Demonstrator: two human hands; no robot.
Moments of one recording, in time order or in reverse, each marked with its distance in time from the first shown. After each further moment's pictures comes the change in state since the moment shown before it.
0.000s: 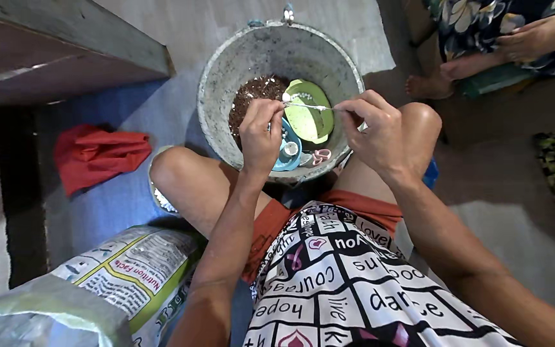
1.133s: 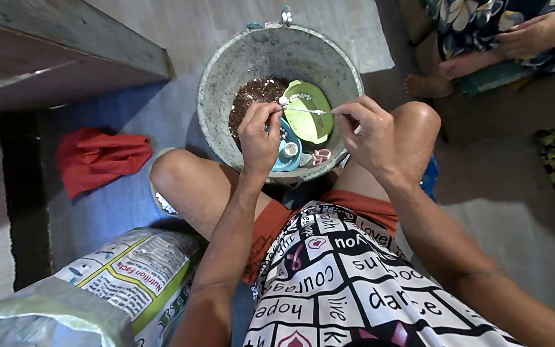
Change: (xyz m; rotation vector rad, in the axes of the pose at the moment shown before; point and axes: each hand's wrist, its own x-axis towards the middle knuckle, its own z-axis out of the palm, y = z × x) left_hand -0.003 -0.003 0.003 -0.040 0.001 -0.052; right_hand -0.009 0.007 0.010 0.044 0.019 0.019
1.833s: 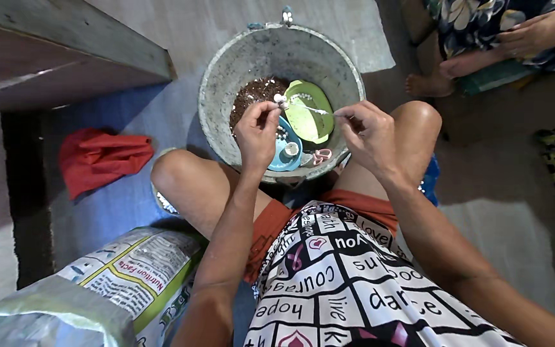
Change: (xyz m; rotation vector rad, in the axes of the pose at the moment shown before) left_hand 0.001 -0.007 -0.002 -0.279 -0.009 -0.213; right_hand -0.012 0.001 -0.003 0.037 -0.067 0.126
